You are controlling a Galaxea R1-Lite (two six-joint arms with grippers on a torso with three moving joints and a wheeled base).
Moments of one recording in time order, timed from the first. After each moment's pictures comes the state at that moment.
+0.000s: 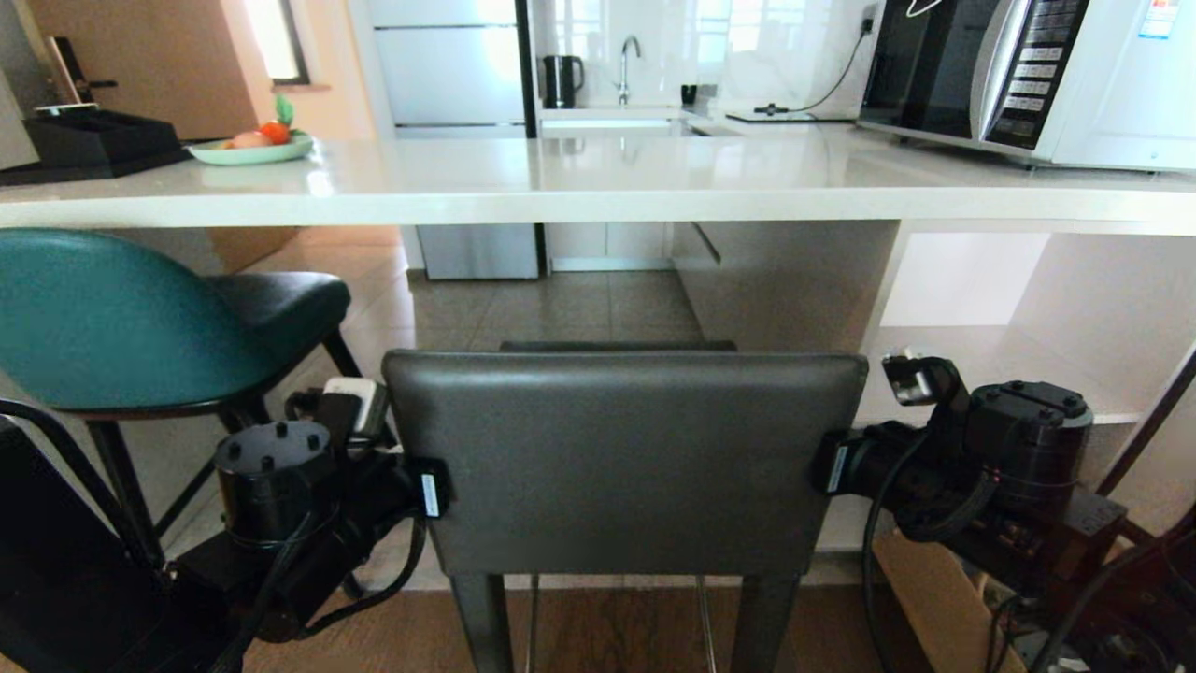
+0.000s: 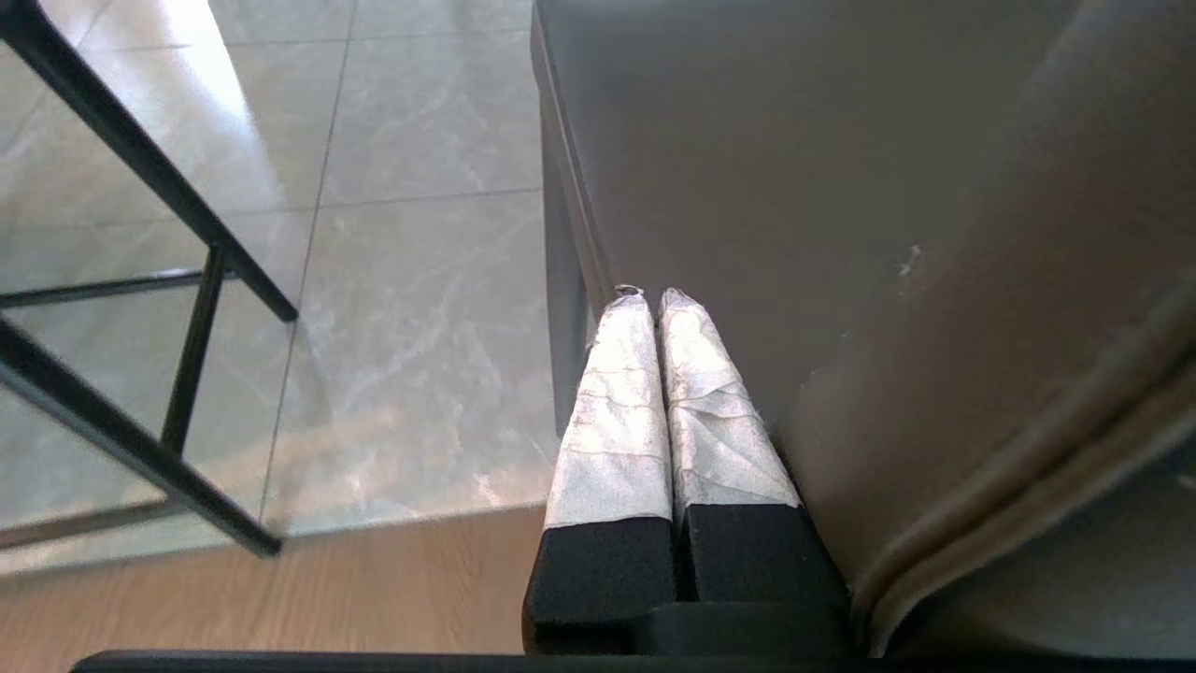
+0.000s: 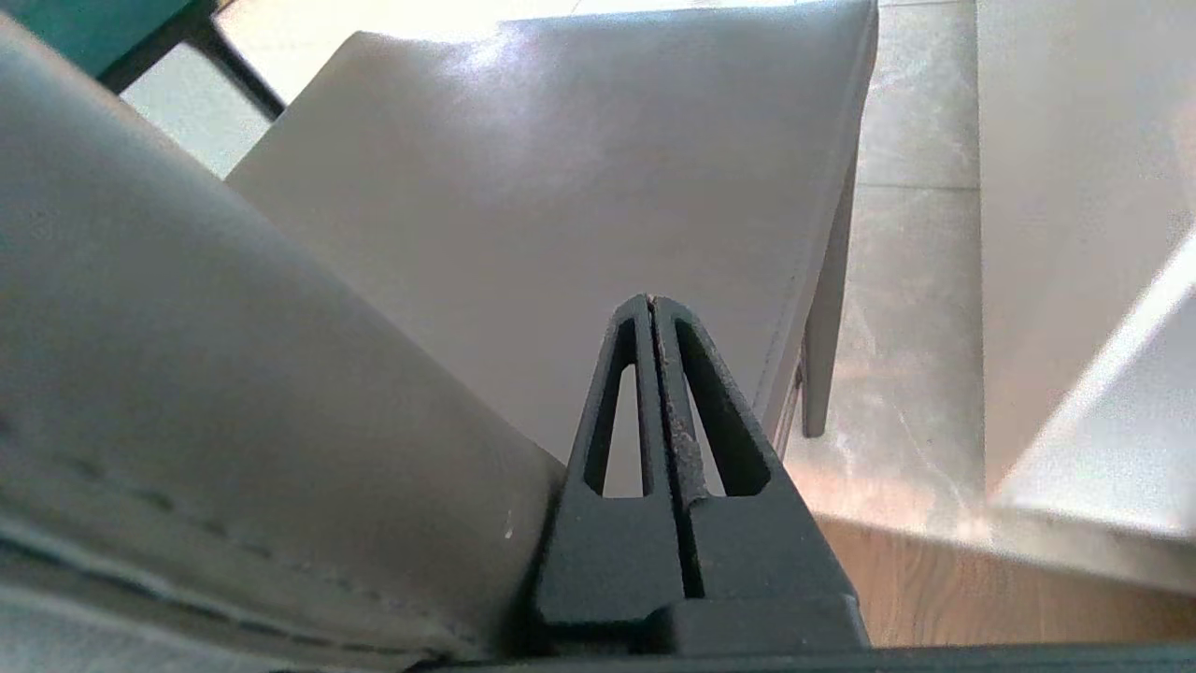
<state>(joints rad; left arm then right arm) -0.47 1.88 -0.36 -1.31 0.21 -0.10 0.43 1.84 -0.46 -1.19 0.04 0.19</state>
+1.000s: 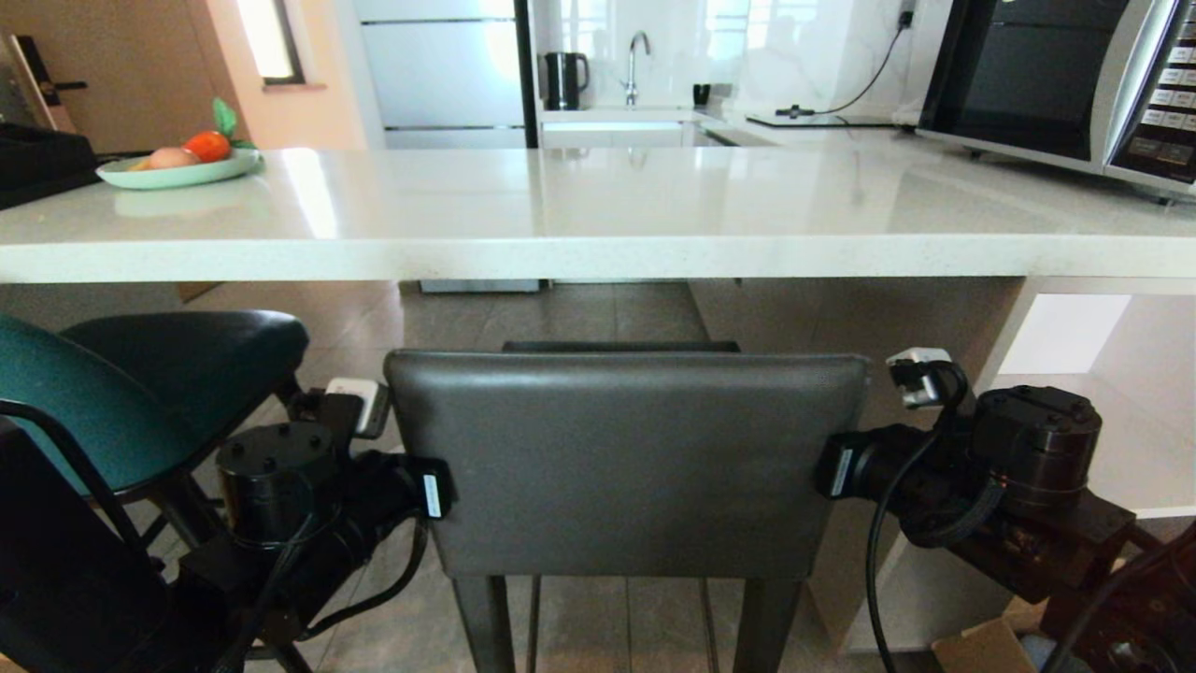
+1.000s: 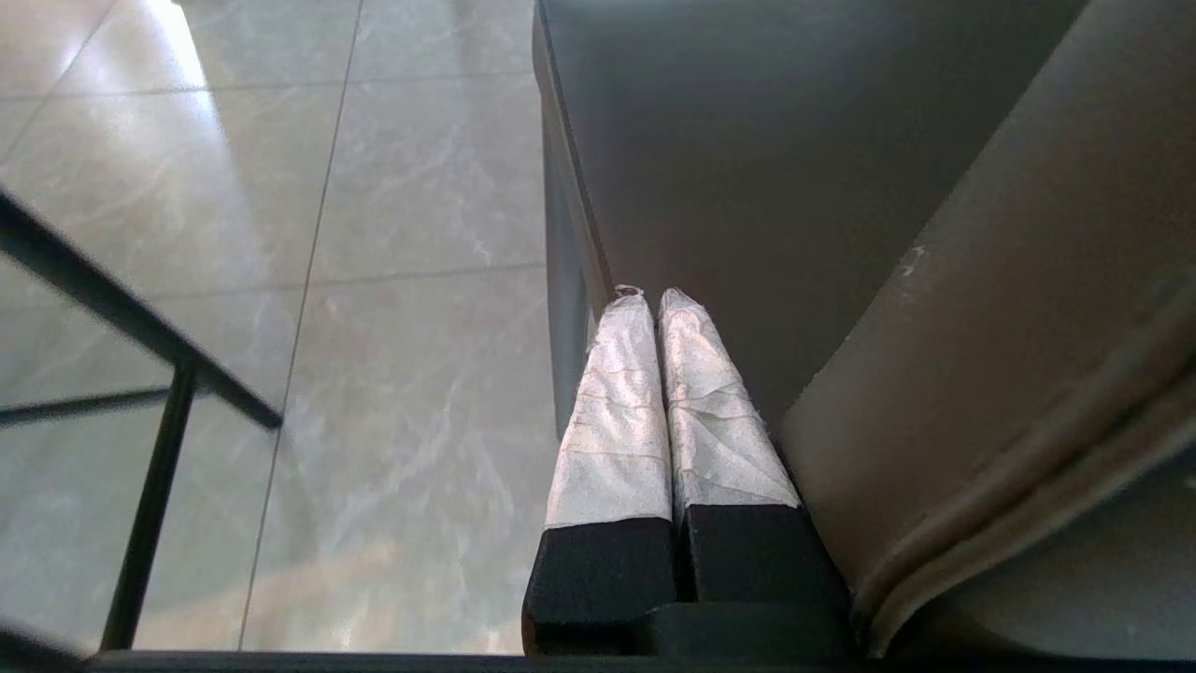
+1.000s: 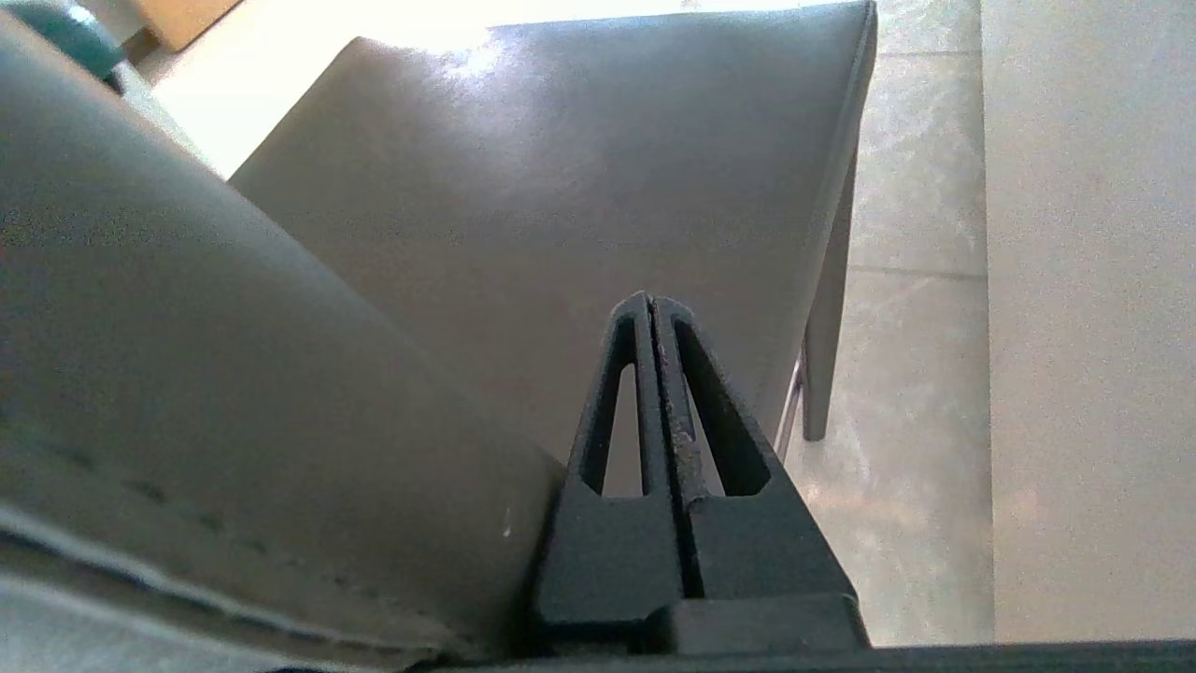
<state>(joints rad) -0.47 1.89 -0.36 -1.31 0.21 -0.10 0.43 1.84 -0.44 -1.19 0.03 0.19</state>
